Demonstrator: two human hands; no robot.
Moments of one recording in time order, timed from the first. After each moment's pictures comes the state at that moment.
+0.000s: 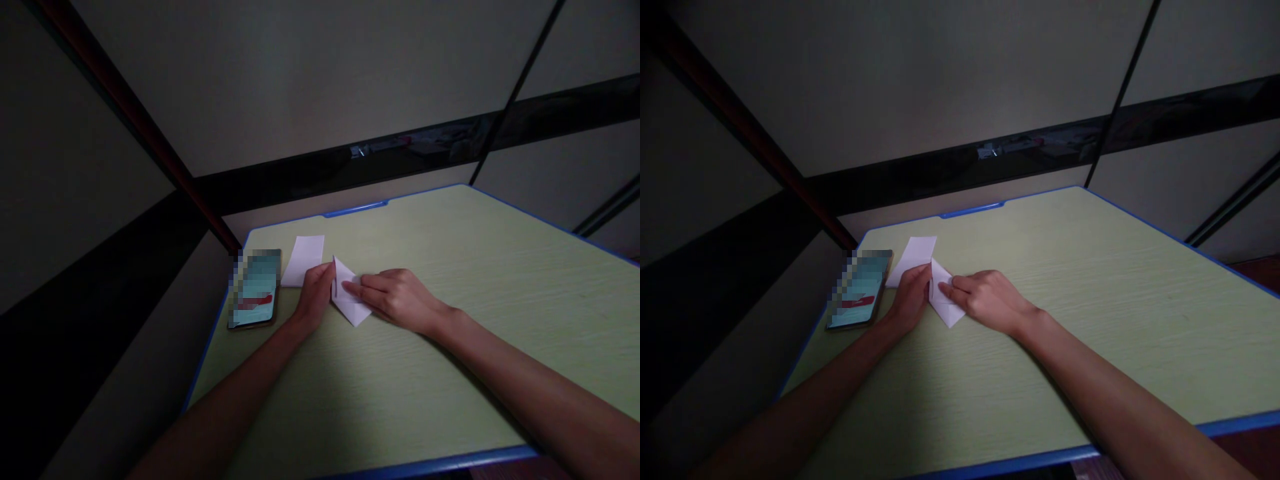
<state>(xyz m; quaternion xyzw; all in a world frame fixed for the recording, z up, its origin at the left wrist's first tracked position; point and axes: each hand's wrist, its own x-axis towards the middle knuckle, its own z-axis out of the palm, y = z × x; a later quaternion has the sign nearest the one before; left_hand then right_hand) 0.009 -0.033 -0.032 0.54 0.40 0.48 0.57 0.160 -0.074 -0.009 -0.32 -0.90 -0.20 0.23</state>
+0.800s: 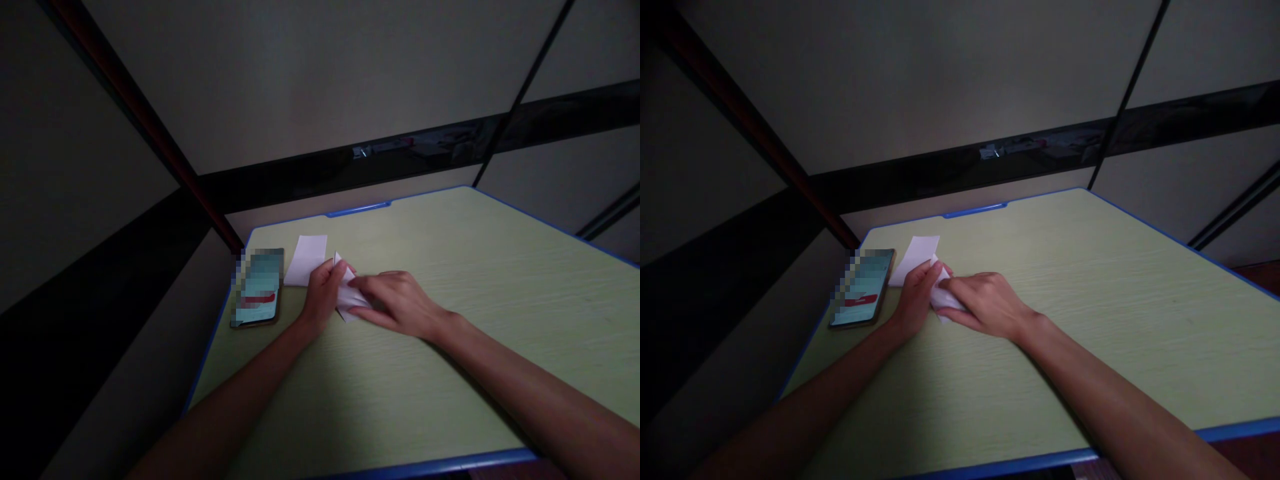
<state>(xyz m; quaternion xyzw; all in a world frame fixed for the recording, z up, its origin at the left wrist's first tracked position) 0.015 -0.047 -0.015 0.59 0.40 0.49 0.50 0.153 -0.079 -0.008 -0.34 -0.89 -0.03 0.31</state>
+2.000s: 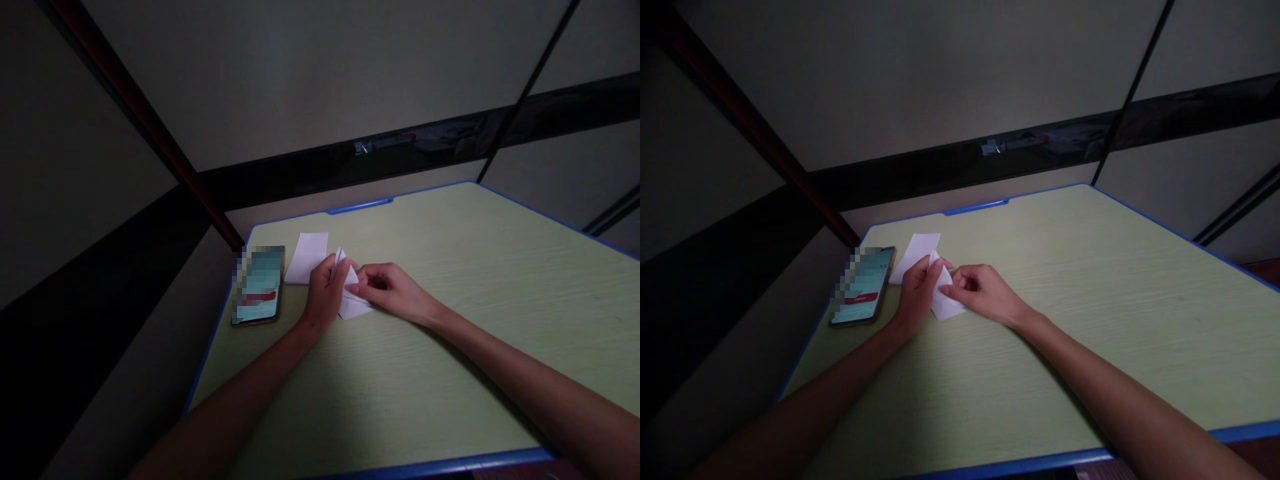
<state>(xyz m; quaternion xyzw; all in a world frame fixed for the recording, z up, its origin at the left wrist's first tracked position) 0.016 -0.049 -0.010 0.63 0.41 0.52 0.42 0.144 -0.070 -0.007 -0.44 -0.69 0.44 0.36</state>
